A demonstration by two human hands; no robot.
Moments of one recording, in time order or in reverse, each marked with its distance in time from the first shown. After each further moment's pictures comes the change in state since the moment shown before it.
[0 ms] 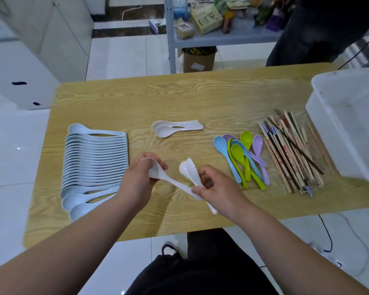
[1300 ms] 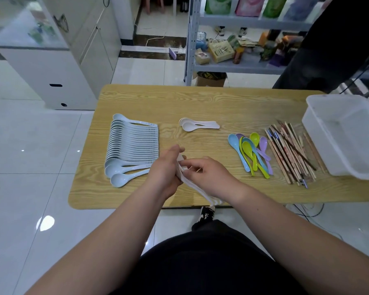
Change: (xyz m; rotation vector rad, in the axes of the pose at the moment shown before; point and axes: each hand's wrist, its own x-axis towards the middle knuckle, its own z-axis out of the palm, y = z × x) left_hand -0.100 0.005 -0.049 -0.204 -0.119 -0.122; right_hand -0.072 -0.099 0.067 -0.082 -0.094 -0.132
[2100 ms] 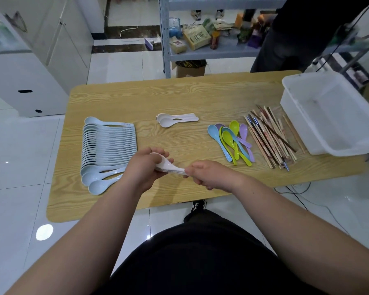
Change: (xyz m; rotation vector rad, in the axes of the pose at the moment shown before) left_hand 0.028 -0.001 0.008 0.222 -0.017 0.004; right_hand -0.001 0.062 -0.047 0.134 -0.229 0.275
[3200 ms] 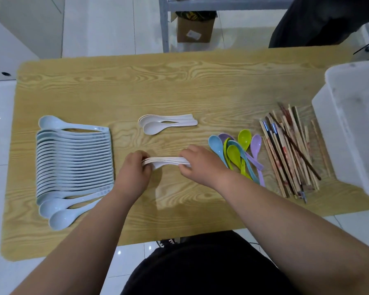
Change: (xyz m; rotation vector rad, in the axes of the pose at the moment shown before) left_hand 0.173 -0.027 -0.001 1.104 0.164 0.260; right_hand 0.179 0.034 -0.081 -0.661 0.170 -0.256
